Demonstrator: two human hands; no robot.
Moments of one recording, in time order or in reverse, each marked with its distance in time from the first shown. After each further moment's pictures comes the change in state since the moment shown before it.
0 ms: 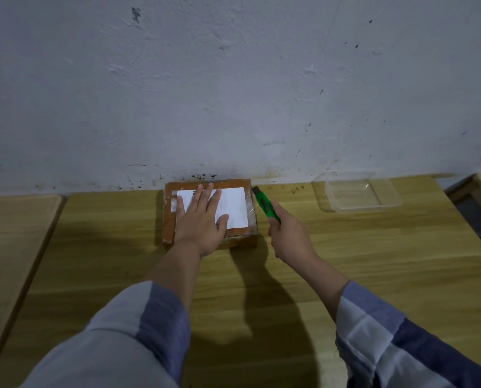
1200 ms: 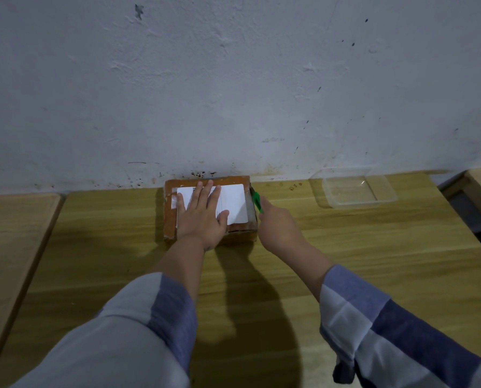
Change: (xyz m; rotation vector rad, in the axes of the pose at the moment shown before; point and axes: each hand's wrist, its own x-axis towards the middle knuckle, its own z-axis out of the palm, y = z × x) left_hand 0.001 0.003 0.001 0.030 -0.021 -0.033; right_hand -0.009 -0.038 -0.001 -0.460 -0.128 -0.037
